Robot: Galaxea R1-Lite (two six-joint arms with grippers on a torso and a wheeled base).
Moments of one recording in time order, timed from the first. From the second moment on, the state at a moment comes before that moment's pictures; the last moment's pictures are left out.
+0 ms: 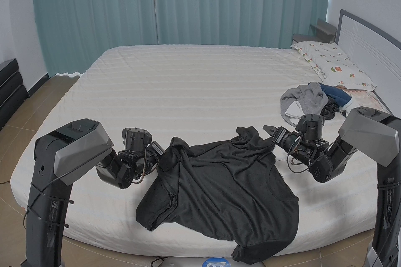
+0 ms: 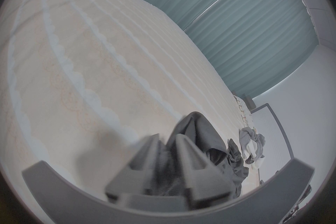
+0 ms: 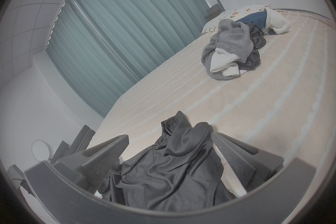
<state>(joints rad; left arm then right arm) -0.29 2.54 -1.23 -0.79 0.06 -0.95 0.25 2.36 -1.00 -1.06 -0.04 0.67</state>
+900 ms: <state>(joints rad) -0.07 2.58 -1.33 -1.06 0.14 -0.94 0.22 2.40 -0.99 -1.10 -0.06 0.67</state>
